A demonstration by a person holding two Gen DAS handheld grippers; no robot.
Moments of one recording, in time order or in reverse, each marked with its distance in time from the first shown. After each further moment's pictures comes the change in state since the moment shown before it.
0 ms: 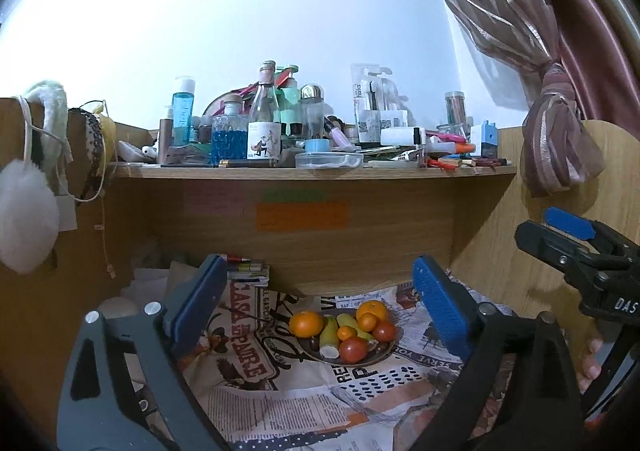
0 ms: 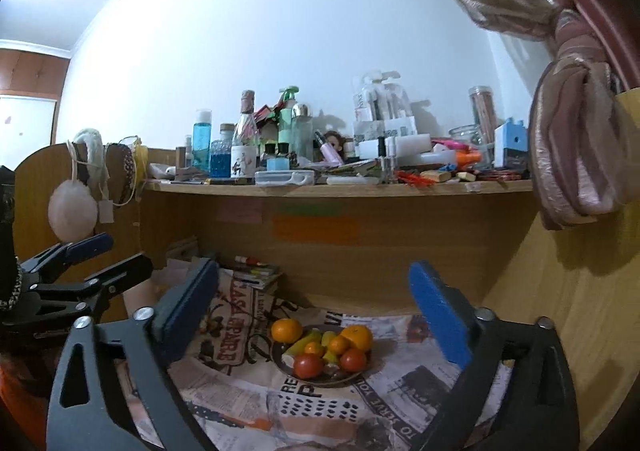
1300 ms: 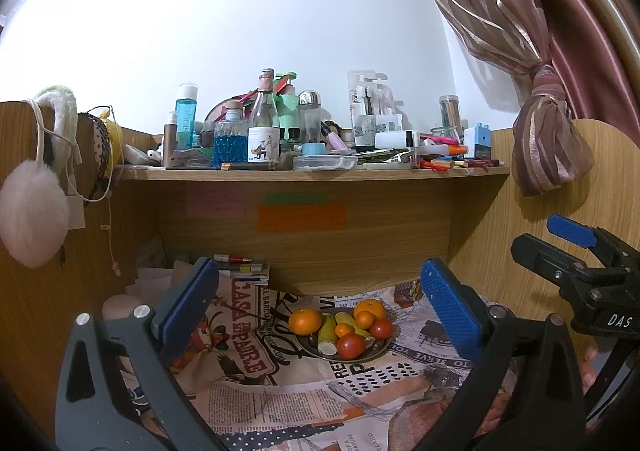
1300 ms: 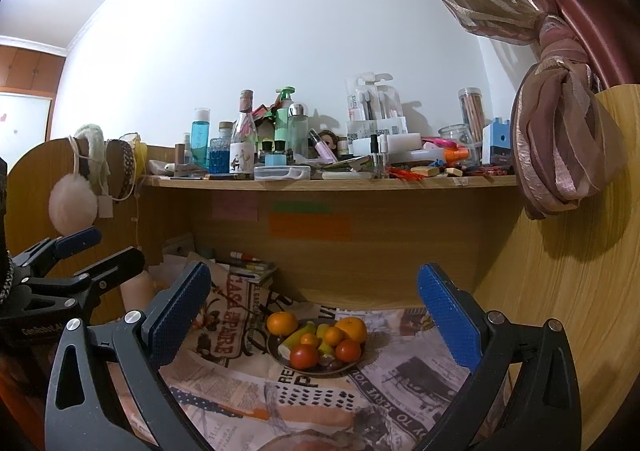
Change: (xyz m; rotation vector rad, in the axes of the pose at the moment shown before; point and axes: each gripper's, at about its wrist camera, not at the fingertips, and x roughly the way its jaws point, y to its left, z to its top) left arm -0.018 -0.006 -0.005 0.006 -0.017 0.003; right arm -0.015 0.007 -0.007 -0.007 0.007 -0.028
